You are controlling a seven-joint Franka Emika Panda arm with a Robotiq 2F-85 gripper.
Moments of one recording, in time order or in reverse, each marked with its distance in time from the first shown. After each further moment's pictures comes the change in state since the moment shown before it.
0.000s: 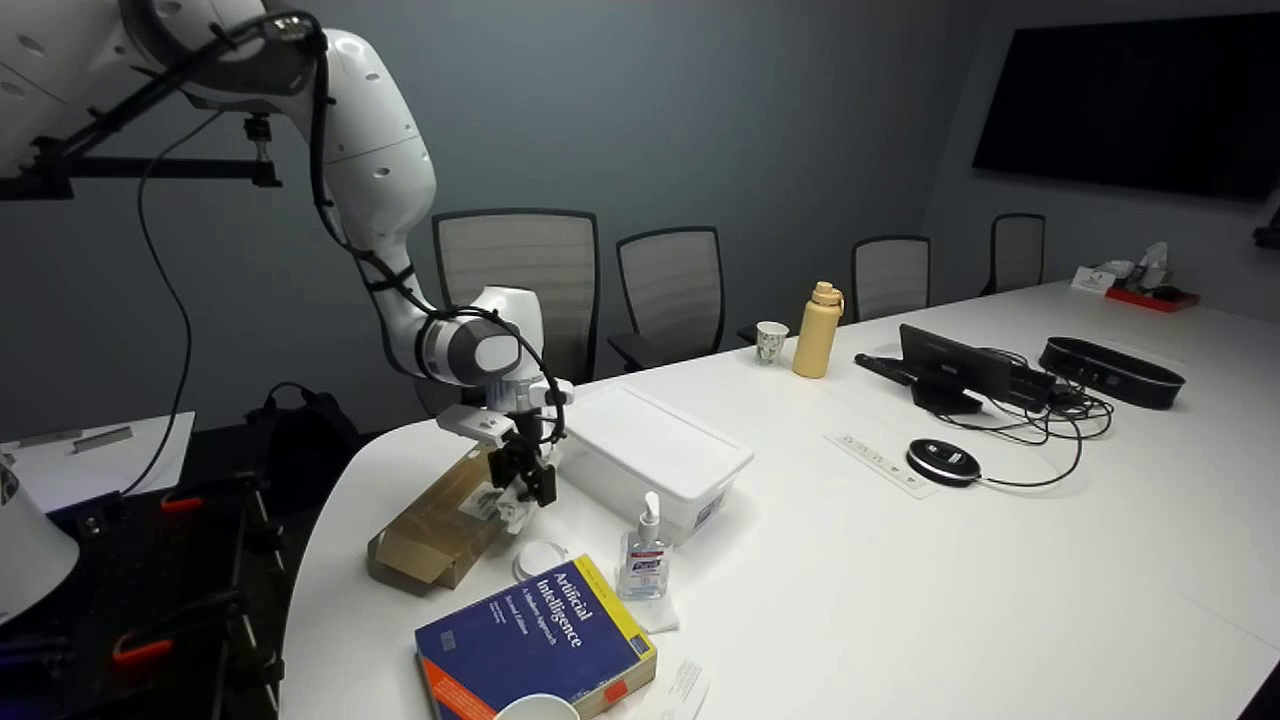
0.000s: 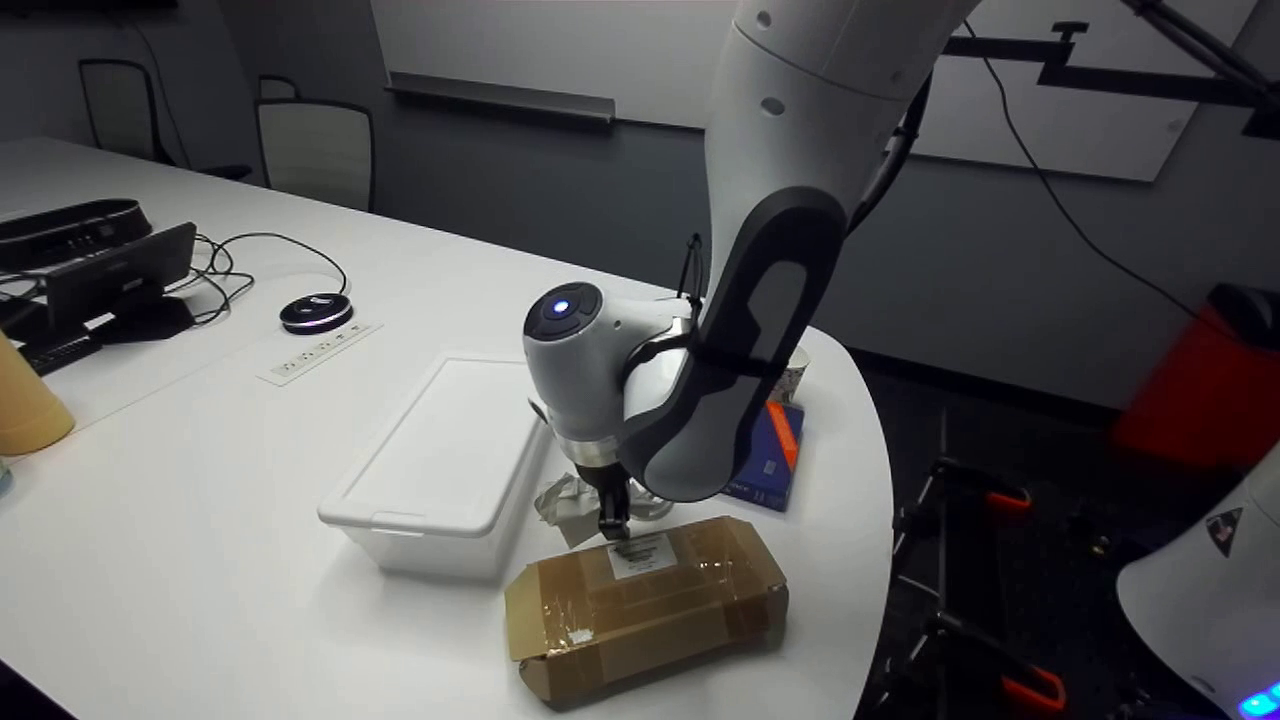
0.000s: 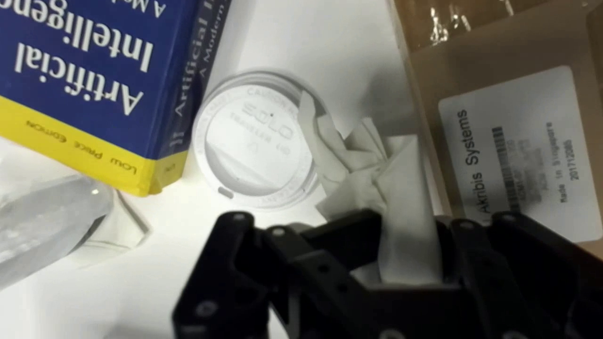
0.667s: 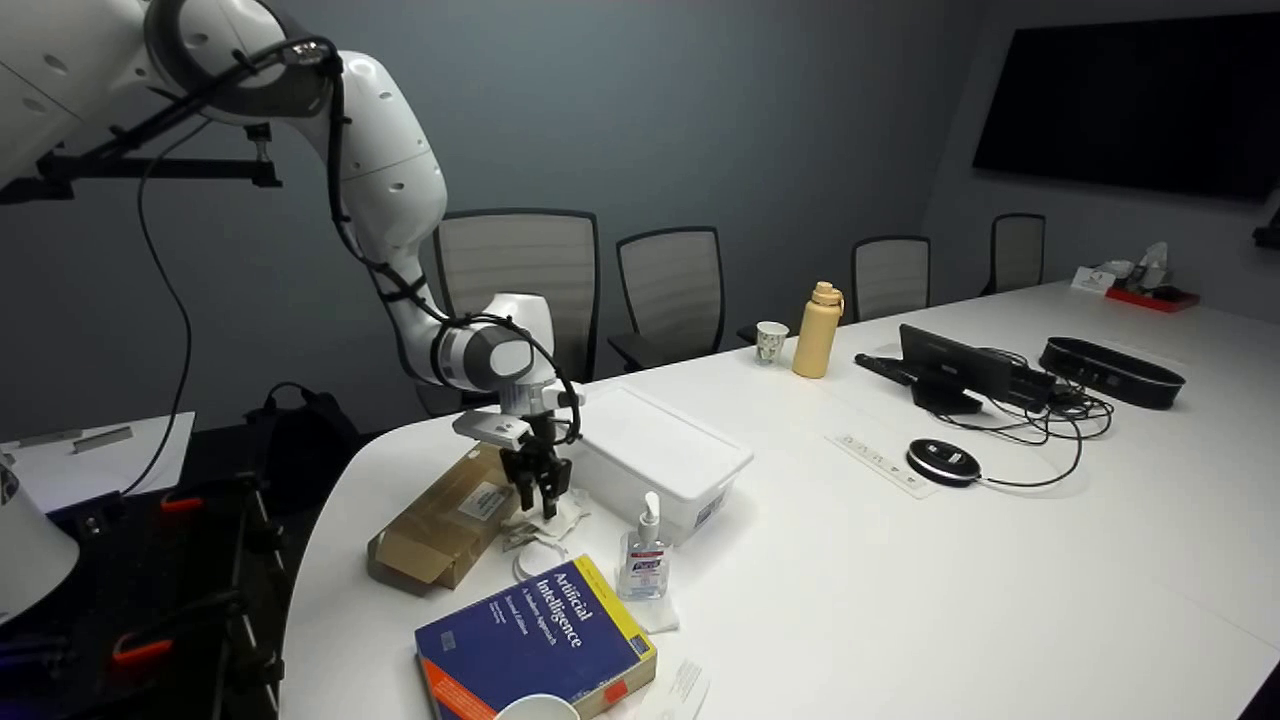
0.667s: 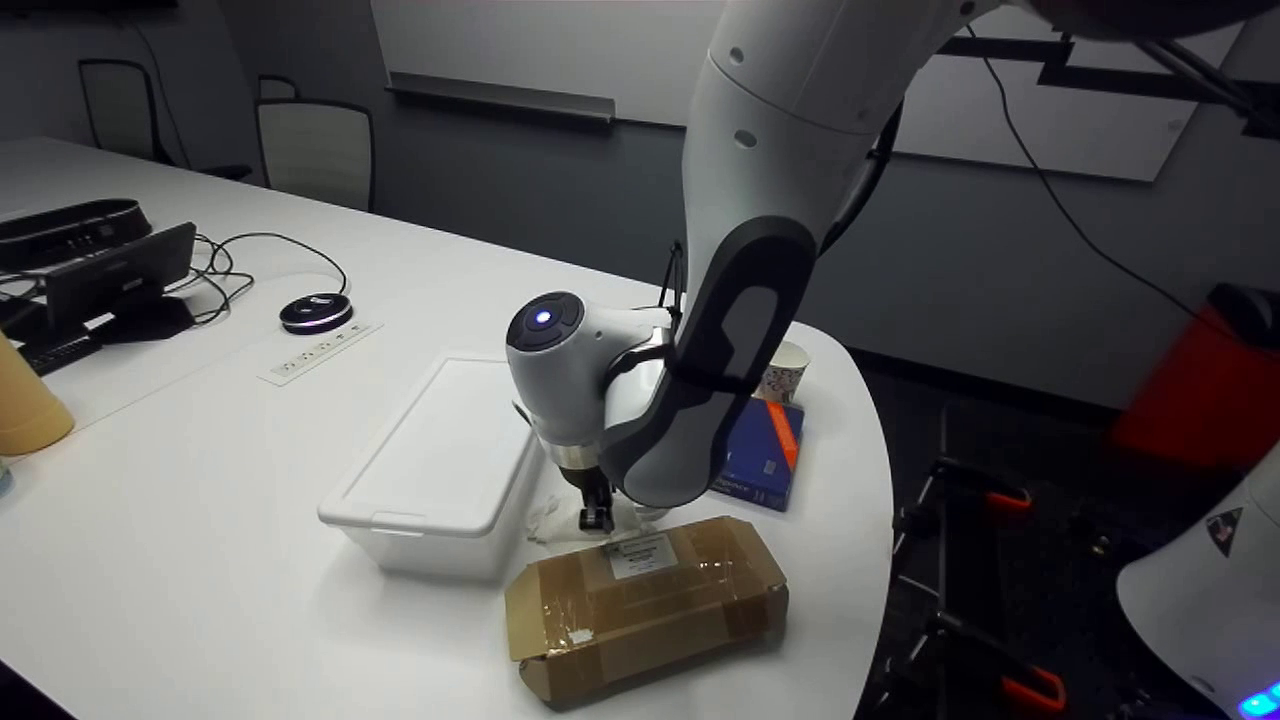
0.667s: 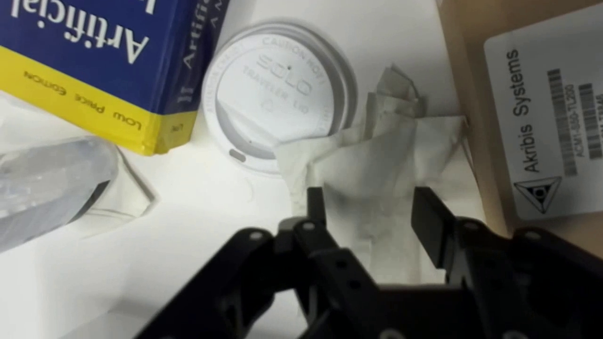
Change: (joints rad) arm 0.014 0.063 -0.017 0.086 -0.002 0.000 0.000
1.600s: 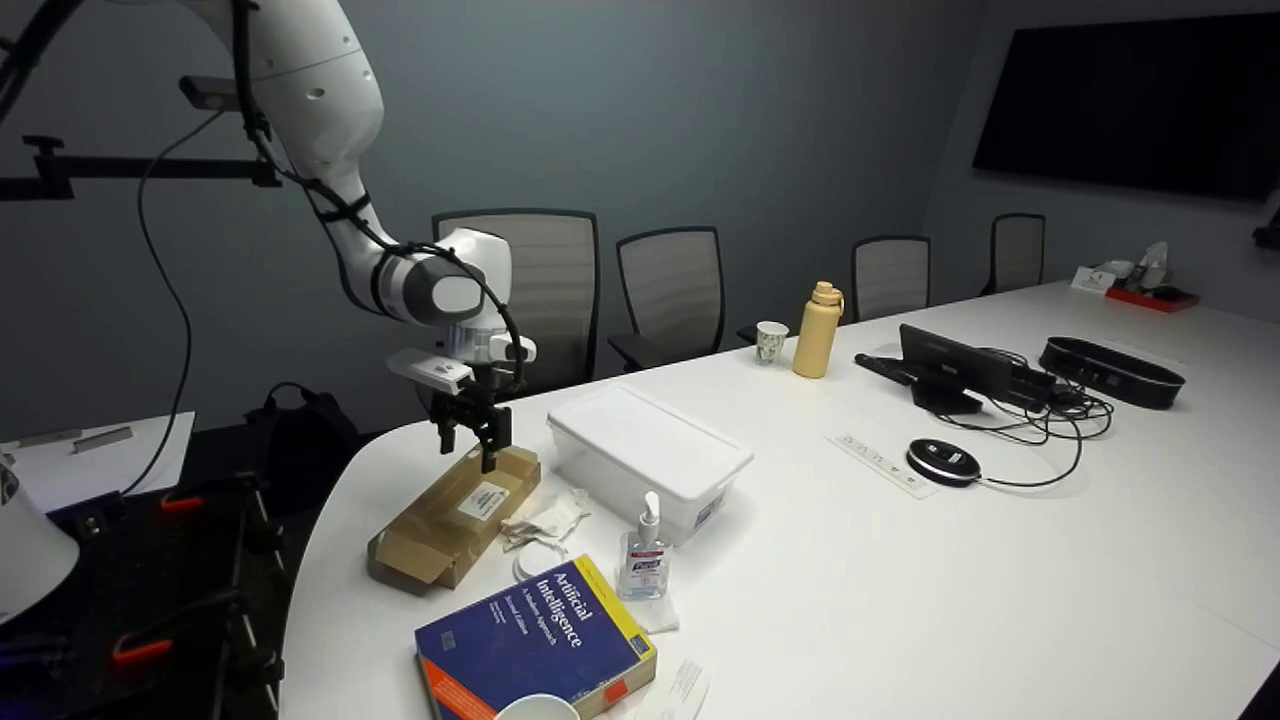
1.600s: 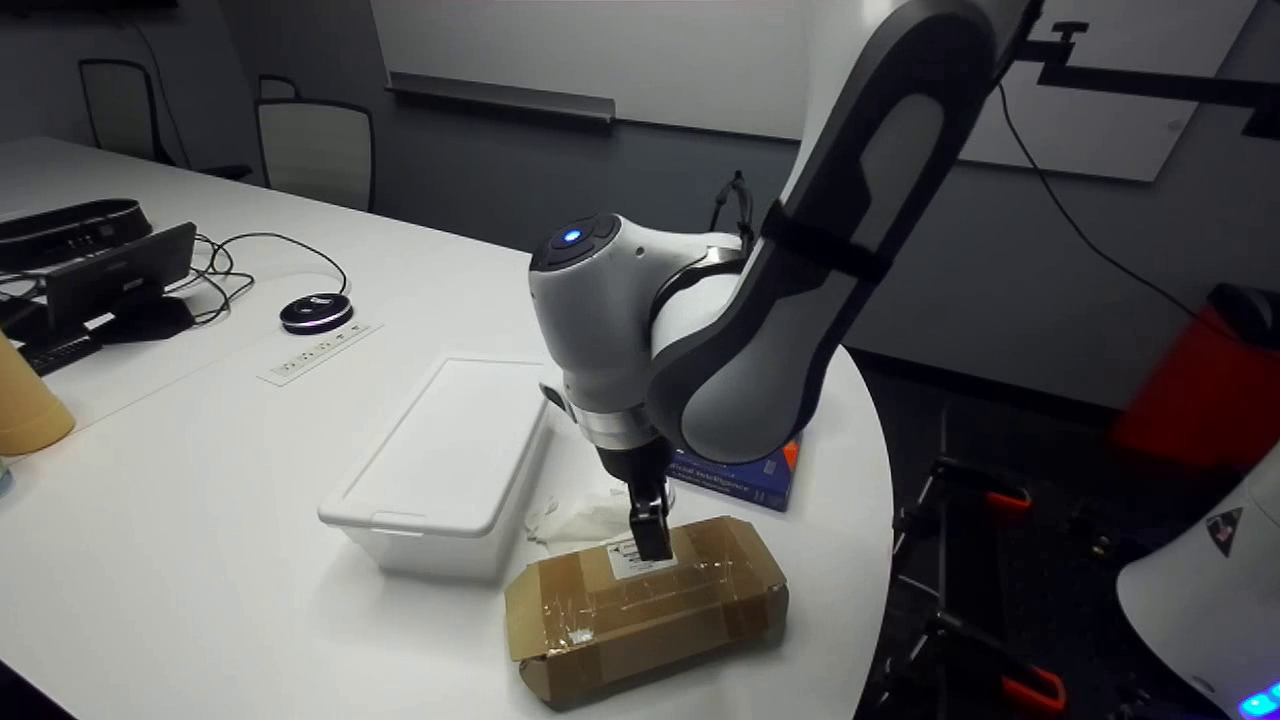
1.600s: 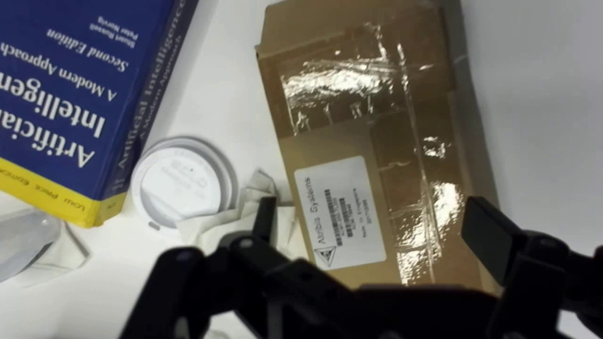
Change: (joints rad) arm -0.094 -0.345 0.183 -0.303 0.056 -0.174 -0.083
